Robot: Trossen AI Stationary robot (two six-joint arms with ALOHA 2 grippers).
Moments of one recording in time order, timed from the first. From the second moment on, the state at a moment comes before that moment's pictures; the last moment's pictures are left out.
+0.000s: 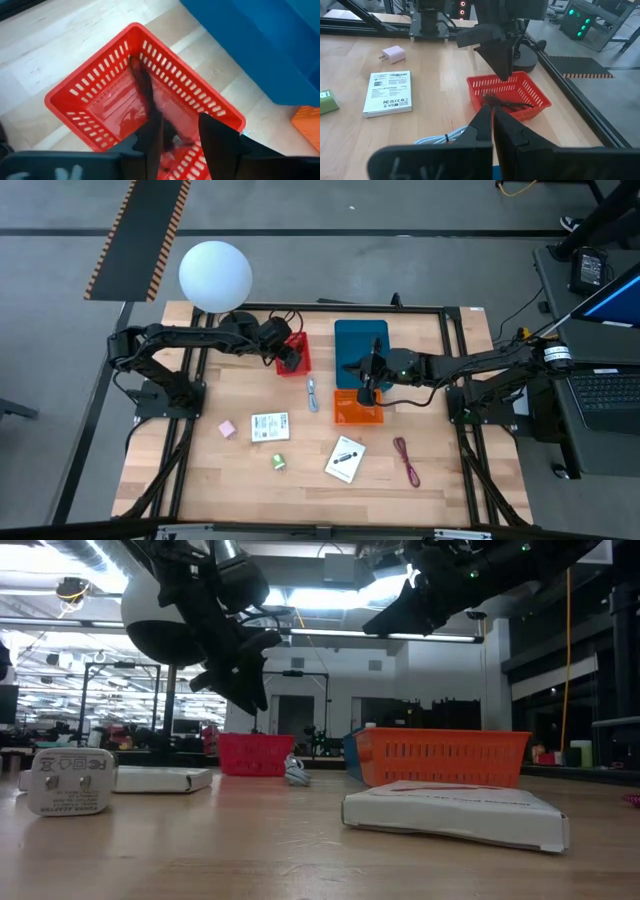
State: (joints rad) left arm 0.37 1.46 0.90 -0.36 -0.11 -0.54; right arm -0.02 1.31 0.72 0.24 0.24 -0.08
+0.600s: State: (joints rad) left arm 0.35 1.32 0.89 -0.36 -0.09 -0.31; right arm -0.02 1.31 0.72 0.24 0.24 -0.08
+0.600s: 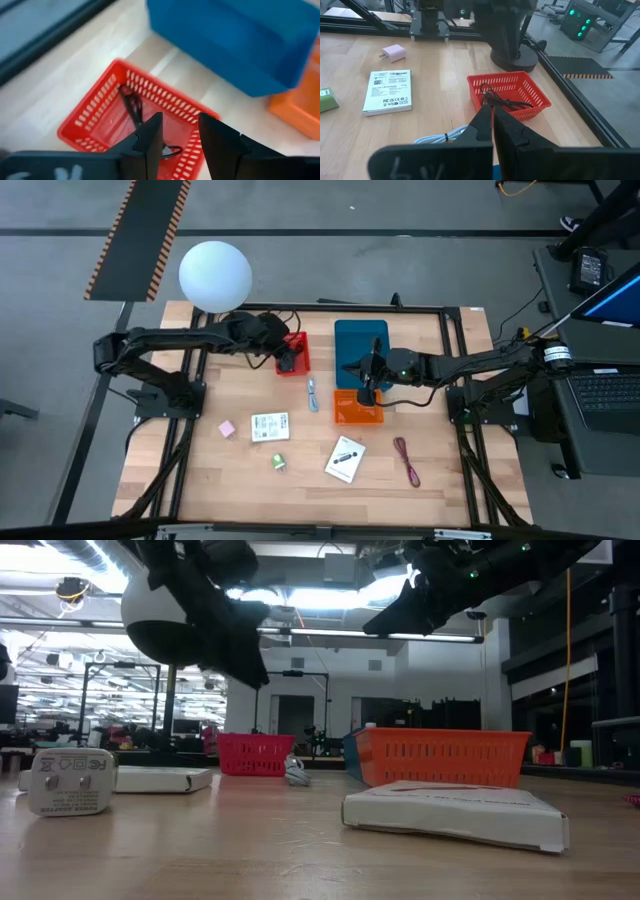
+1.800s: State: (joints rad) left arm 0.02 0.83 0.32 0.18 -0.10 0.08; right arm -0.01 1.31 0.70 0.21 0.21 0.00
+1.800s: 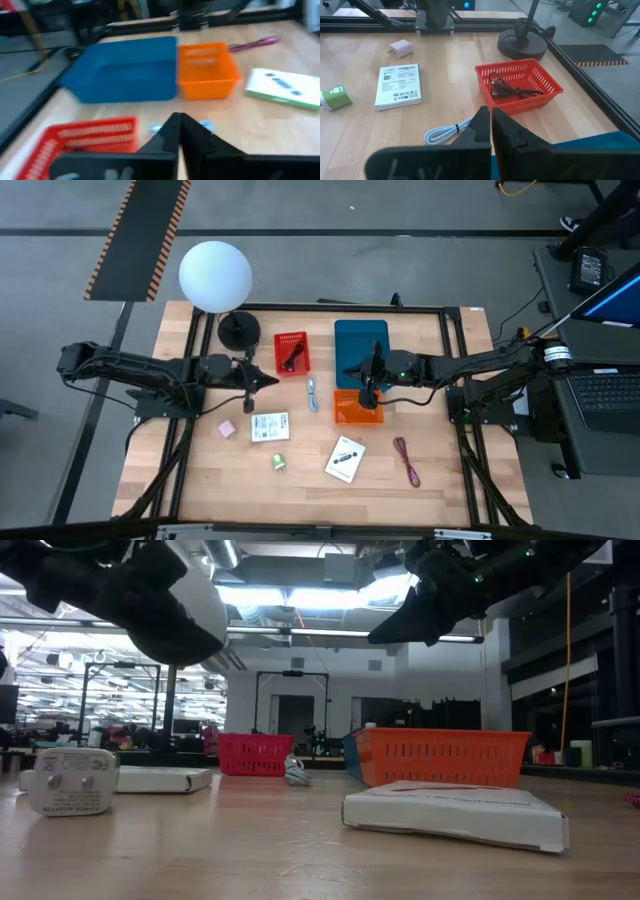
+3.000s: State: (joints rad) left arm -0.10 0.87 0.51 -0.20 -0.06 -0.01; right arm -0.01 1.31 0.70 0.22 0.21 0.00
